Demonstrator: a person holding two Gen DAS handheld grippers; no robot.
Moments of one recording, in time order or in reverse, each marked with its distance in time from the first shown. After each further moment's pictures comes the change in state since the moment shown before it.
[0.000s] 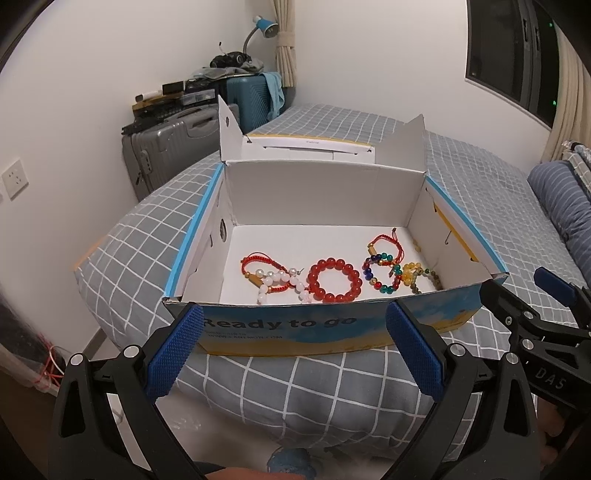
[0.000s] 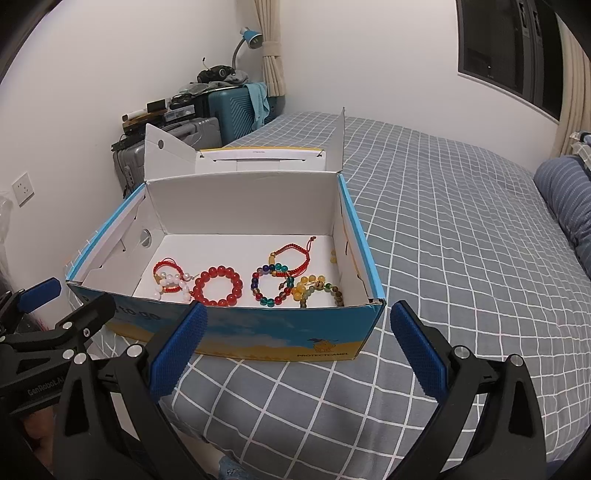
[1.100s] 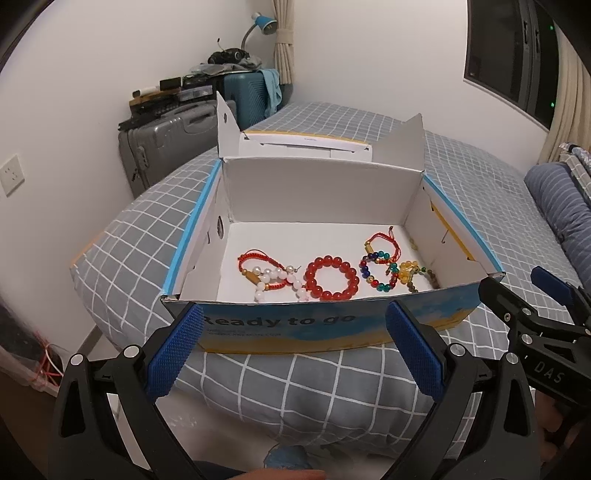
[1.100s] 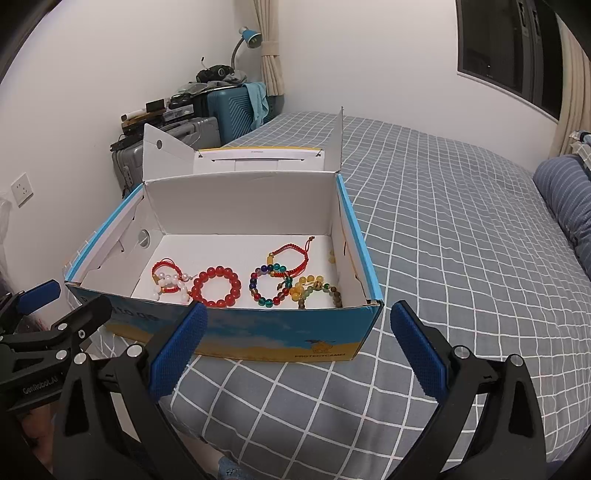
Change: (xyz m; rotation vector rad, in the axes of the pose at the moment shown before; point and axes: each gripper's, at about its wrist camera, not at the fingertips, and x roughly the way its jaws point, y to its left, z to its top) left arm 0.000 0.001 0.001 -0.010 0.011 -0.018; right arm 0.000 -0.005 0.000 0.000 0.002 0.003
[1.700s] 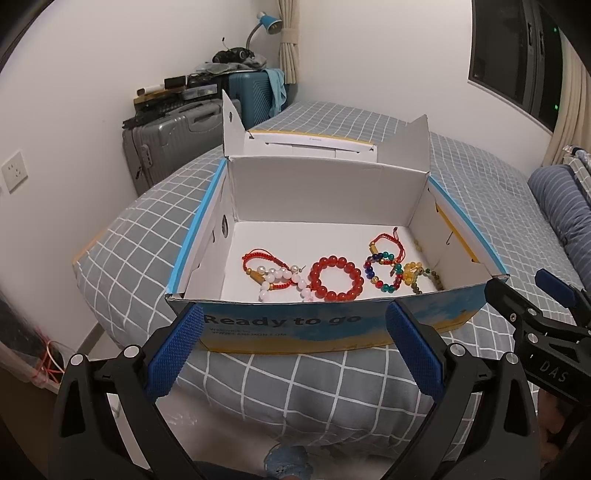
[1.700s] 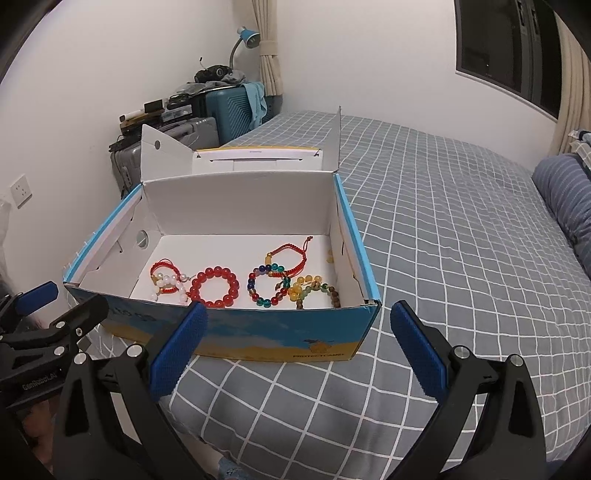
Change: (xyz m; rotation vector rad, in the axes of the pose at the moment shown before) left arm 0.001 0.003 -0.001 -0.015 -0.002 0.009; right arm 0.002 -0.001 0.000 0.005 0.001 -0.001
